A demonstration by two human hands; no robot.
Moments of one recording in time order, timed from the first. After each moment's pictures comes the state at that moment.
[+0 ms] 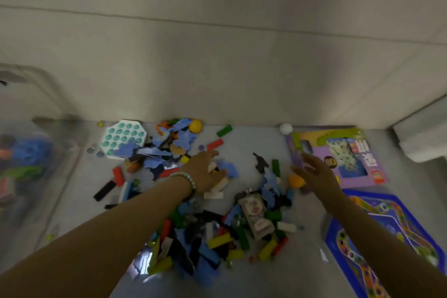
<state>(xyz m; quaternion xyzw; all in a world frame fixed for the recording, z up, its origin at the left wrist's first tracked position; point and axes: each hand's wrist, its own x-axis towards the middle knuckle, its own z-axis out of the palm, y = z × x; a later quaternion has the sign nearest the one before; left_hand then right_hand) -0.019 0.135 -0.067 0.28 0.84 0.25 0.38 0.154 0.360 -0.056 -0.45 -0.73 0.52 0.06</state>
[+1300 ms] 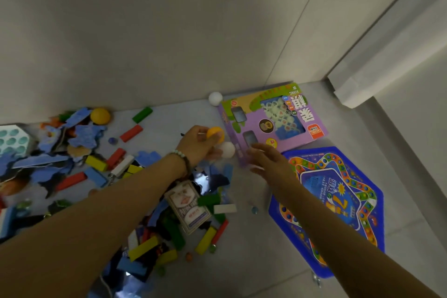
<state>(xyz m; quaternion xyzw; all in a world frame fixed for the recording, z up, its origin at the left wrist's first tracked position) 0.057 0.303 -0.117 0.13 0.70 0.53 0.46 0.222 0.395 -0.103 -0.46 -0.55 0.68 0.12</state>
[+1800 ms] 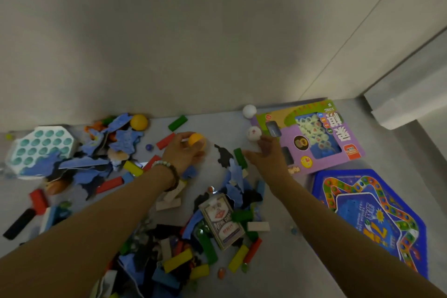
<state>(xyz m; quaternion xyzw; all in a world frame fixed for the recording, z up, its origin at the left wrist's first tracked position) -0.016 0.233 -0.127 0.03 0.71 0.57 0.41 0.129 0.373 -0.124 -0.45 -0.64 0.60 0.14</state>
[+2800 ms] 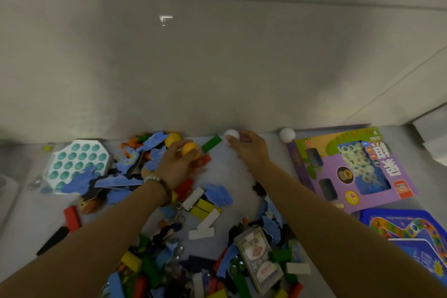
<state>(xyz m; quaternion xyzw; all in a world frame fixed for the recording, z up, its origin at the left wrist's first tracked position) -0.084 0.187 -0.130 -0.06 0.63 0.66 0.40 -0.013 0.345 -0.131 -0.42 -0.70 0.57 0.06</state>
